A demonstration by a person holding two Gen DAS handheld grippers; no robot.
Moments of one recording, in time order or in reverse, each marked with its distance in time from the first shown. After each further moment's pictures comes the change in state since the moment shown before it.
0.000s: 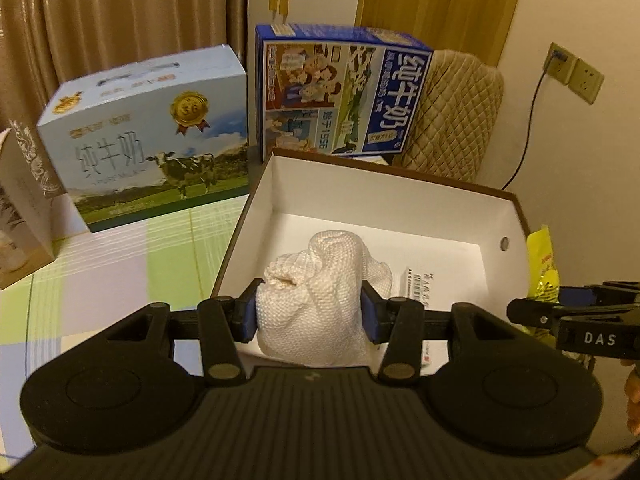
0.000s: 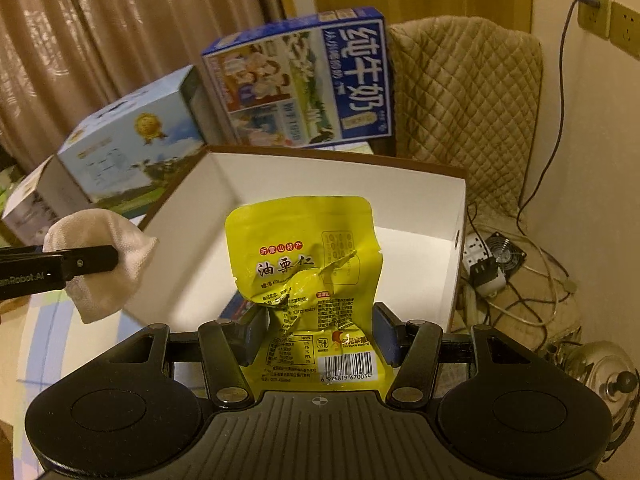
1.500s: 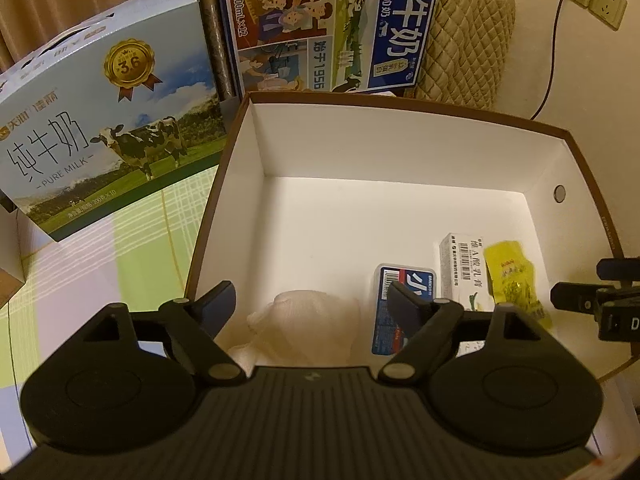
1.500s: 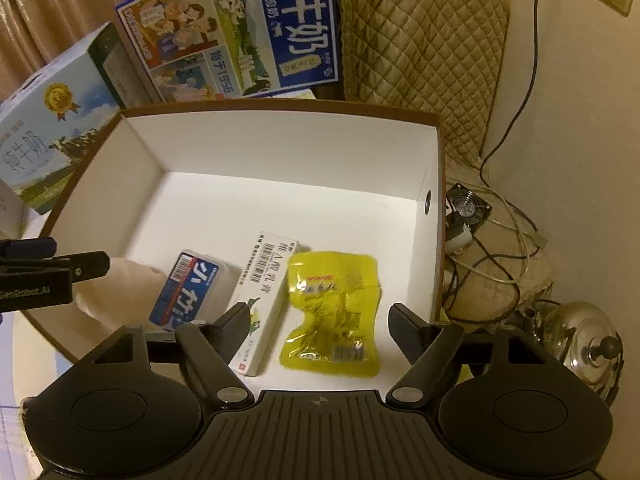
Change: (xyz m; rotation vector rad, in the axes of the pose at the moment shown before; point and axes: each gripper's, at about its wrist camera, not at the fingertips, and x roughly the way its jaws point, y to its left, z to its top) left arm 0.093 -0.001 0.011 0.129 0.168 0.021; right arm 0.056 -0.016 0.011 0.075 0.145 -0.150
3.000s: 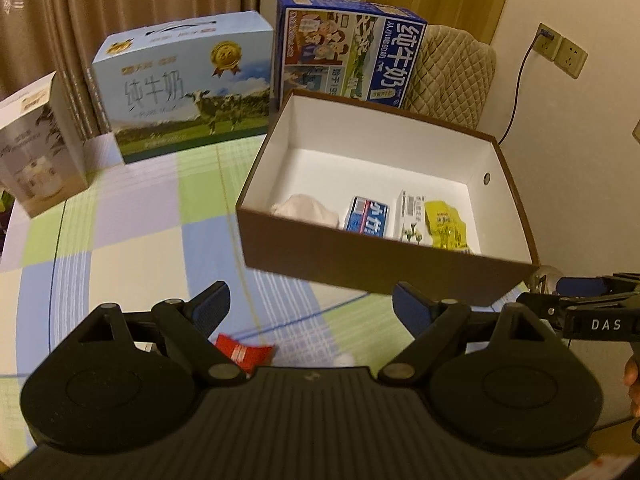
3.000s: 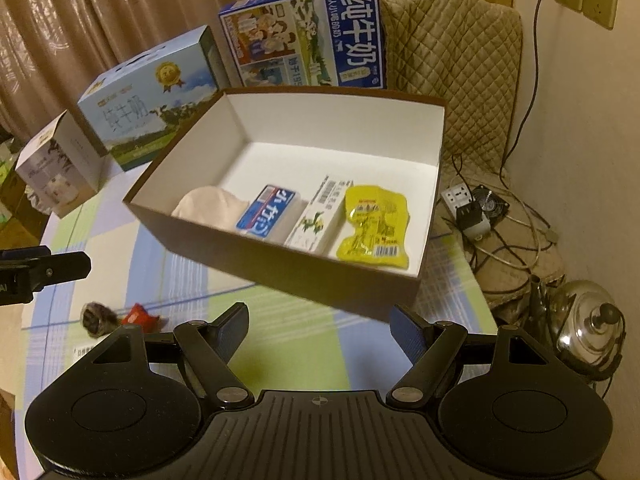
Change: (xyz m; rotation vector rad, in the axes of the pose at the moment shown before) left arm -0.164 0.007 -0.123 -0.154 -0.107 -0.029; right arm -0.112 0.019 -0.110 -0.086 -0.072 0.121
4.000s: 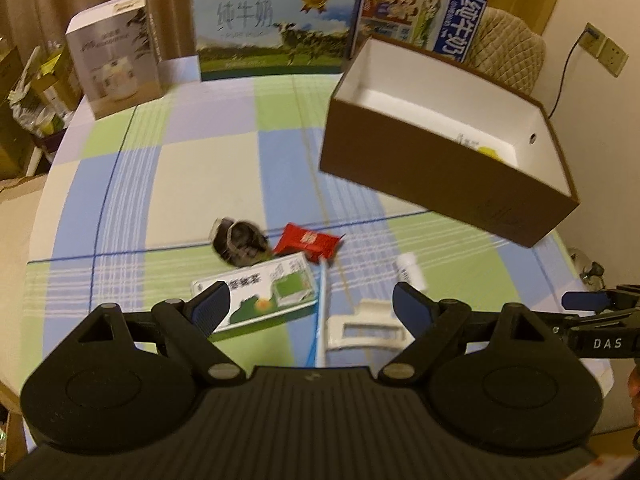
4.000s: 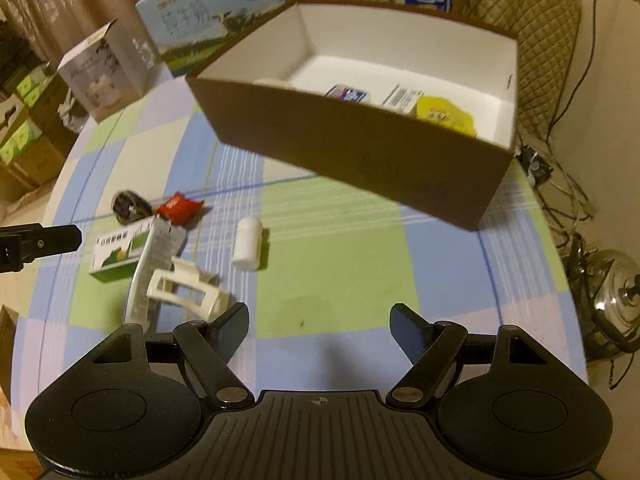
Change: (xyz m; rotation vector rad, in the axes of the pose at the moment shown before) left arm -0.031 0.048 -0.095 -0.127 0.066 0.104; right arm 0.020 0.040 -0.076 -0.120 0.154 0.073
